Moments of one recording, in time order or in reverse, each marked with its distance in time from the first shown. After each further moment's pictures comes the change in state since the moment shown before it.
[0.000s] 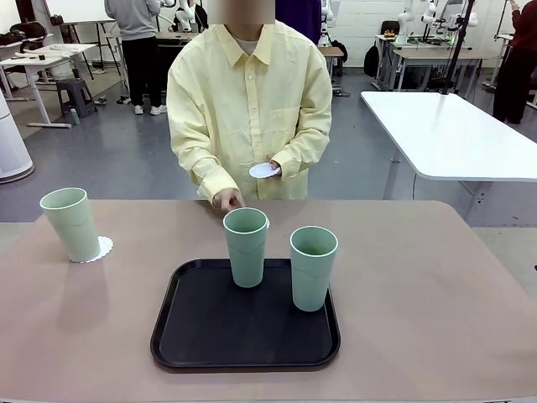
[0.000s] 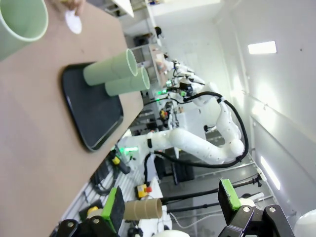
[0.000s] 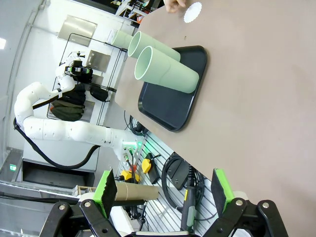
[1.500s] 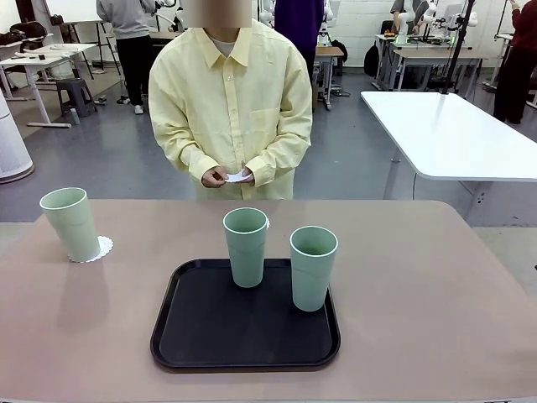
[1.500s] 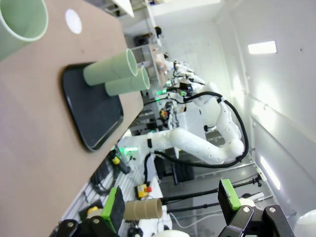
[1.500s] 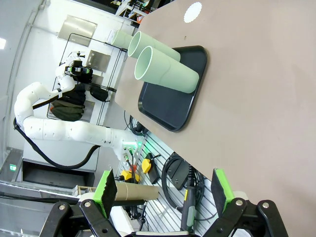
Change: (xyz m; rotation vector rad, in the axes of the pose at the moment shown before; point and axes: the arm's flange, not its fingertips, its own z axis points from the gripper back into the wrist) left arm 0.000 0.000 0.000 0.000 0.000 0.000; right arm 0.000 0.000 0.000 0.000 0.000 0.000
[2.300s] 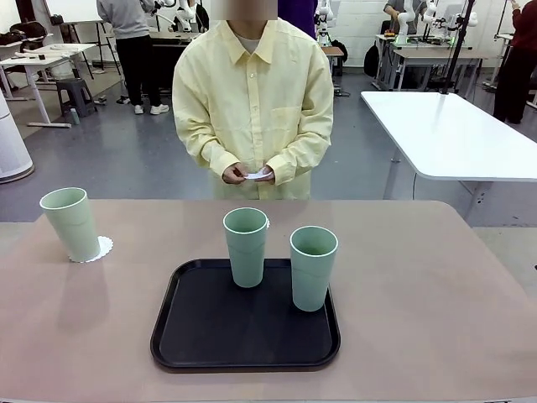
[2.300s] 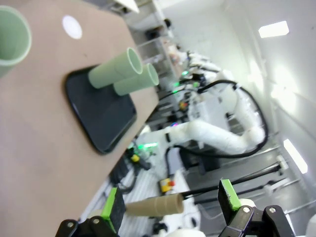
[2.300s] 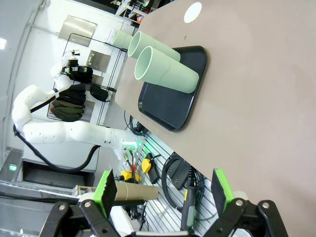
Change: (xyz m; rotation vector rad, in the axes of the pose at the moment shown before) left arm 0.009 -0.045 -0.020 0.135 0.058 -0.159; right arm 0.000 0.000 0.000 0.000 0.001 0.000
